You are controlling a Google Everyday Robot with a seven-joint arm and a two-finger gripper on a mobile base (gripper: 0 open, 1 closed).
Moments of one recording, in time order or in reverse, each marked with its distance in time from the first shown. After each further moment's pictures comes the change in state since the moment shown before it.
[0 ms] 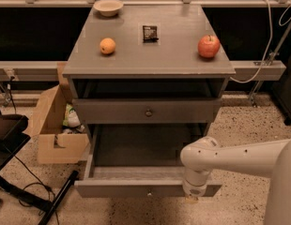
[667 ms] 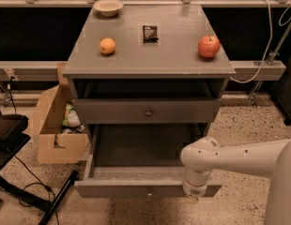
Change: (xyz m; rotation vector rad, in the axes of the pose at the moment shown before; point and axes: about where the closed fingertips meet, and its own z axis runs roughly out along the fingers) arm 0.000 0.000 0.000 0.000 0.000 0.000
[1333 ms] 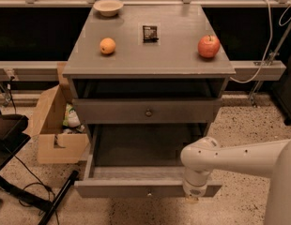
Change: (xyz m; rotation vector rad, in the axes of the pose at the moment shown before) arm 0.000 0.000 0.000 0.000 0.000 0.000
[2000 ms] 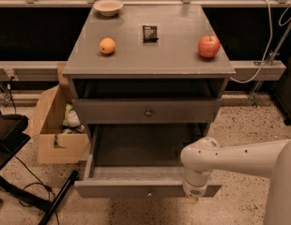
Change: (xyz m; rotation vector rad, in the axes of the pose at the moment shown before) arm 0.000 0.000 0.000 0.000 0.000 0.000
